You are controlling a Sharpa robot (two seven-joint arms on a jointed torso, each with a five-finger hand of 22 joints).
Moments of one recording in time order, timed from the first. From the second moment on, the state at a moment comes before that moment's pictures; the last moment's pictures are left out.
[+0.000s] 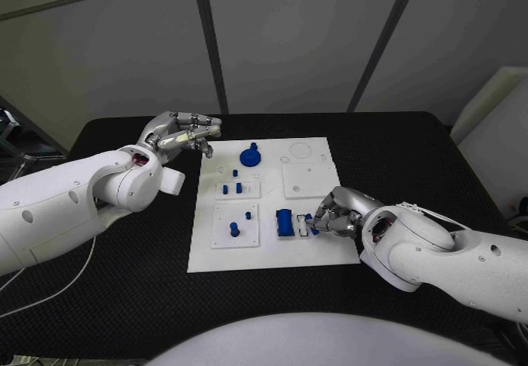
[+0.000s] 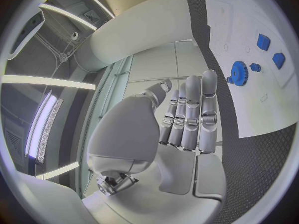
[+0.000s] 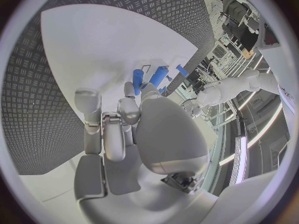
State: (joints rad) left arm 1.08 -0.86 0.10 1.41 -0.26 -0.22 0.28; left_hand 1.36 -0.09 0.38 -0.02 0.13 0.94 0.19 0.18 0.08 0.97 0.11 0.44 0.17 1.14 0.03 0.96 0.46 0.19 1.19 0.13 0.42 1.09; right arm 0.87 -0.98 0.08 1.92 -1.46 -0.39 -0.66; right_hand 1.49 -0.05 -0.01 0.29 0.45 1.14 0.05 0.25 0.30 1.40 -0.02 1.08 1.19 1.47 -0.09 1.55 1.31 0.14 1.32 0.01 1.11 0.86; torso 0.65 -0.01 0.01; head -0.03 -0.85
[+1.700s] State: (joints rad) left arm 1.08 -0.86 0.10 1.41 -0.26 -0.22 0.28; left_hand 1.36 -0.09 0.38 -0.02 0.13 0.94 0.19 0.18 0.08 0.97 0.12 0.45 0.17 1.14 0.03 0.96 0.46 0.19 1.19 0.13 0.42 1.09; right arm 0.87 -0.97 0.08 1.91 -1.44 -0.37 -0.62; right_hand 1.20 -0.07 -0.11 0.29 0.36 1.15 0.04 0.27 0.36 1.43 -0.03 1.10 1.23 1.47 -0.10 1.54 1.31 0.14 1.32 0.01 1.11 0.86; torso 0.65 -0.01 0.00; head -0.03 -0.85
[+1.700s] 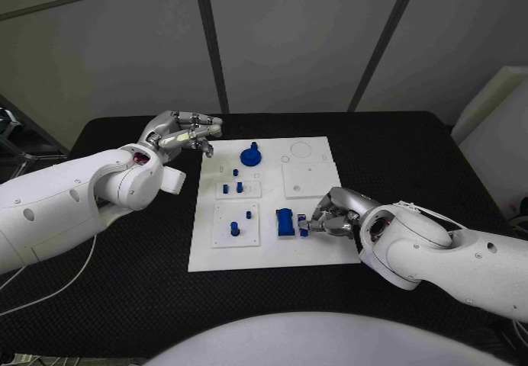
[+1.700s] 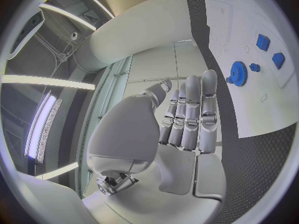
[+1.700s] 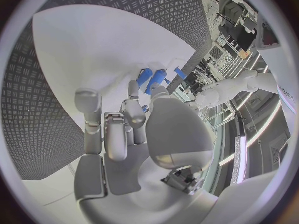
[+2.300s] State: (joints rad) left arm 1.08 -0.86 0.10 1.41 -0.26 -0.22 0.28; left_hand 1.36 -0.09 0.38 -0.02 0.13 0.94 0.19 0.18 0.08 0.97 0.12 0.45 0.17 1.14 0.03 0.96 0.46 0.19 1.19 0.13 0.42 1.09; right arm 0.87 -1.03 0.08 1.94 -1.44 -0.33 -0.54; right_hand 1.26 -0.07 -0.12 0.28 0.34 1.15 0.04 0.27 0.37 1.43 -0.03 1.10 1.23 1.47 -0.10 1.54 1.31 0.14 1.32 0.01 1.11 0.86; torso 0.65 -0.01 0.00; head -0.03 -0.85
